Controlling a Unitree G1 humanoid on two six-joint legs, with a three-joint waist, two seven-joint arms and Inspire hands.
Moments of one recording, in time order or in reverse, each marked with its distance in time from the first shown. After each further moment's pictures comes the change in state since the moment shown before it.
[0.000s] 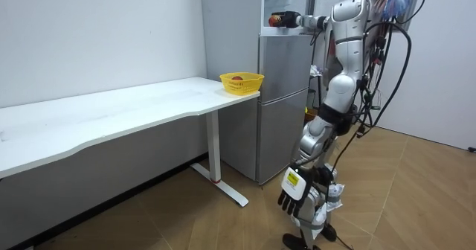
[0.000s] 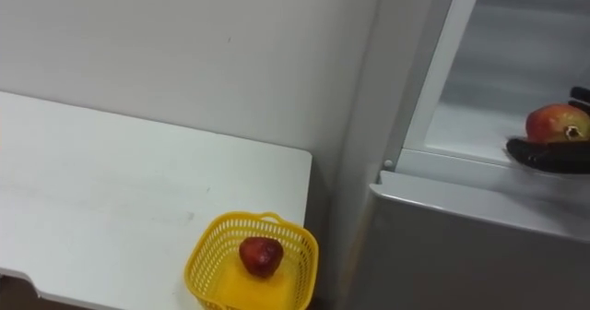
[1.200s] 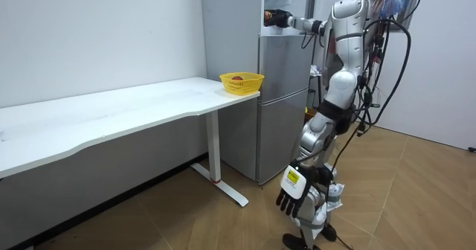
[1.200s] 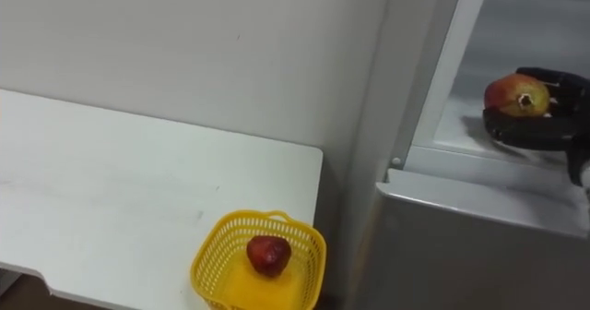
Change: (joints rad) left arm -0.011 -0.005 -0.007 0.002 -0.002 -0.007 0.033; right arm 0.122 0.105 -0.021 -0.431 -0.035 0.007 -0.164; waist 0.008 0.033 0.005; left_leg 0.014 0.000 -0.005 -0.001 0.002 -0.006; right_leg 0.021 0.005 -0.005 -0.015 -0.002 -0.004
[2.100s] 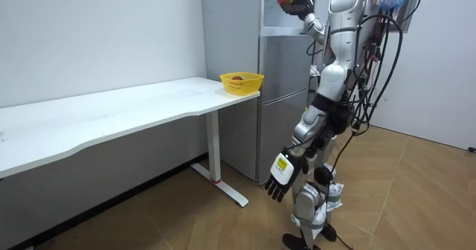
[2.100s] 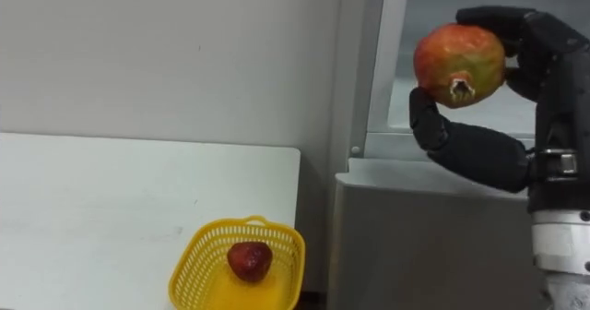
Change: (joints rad) left arm -0.049 -0.076 -0.019 0.096 0.001 -0.122 0.061; right arm 0.463 0.287 -0.091 -0.931 -0.601 -0.149 -0.229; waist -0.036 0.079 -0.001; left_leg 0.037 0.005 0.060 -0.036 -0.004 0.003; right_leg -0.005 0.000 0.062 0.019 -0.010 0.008
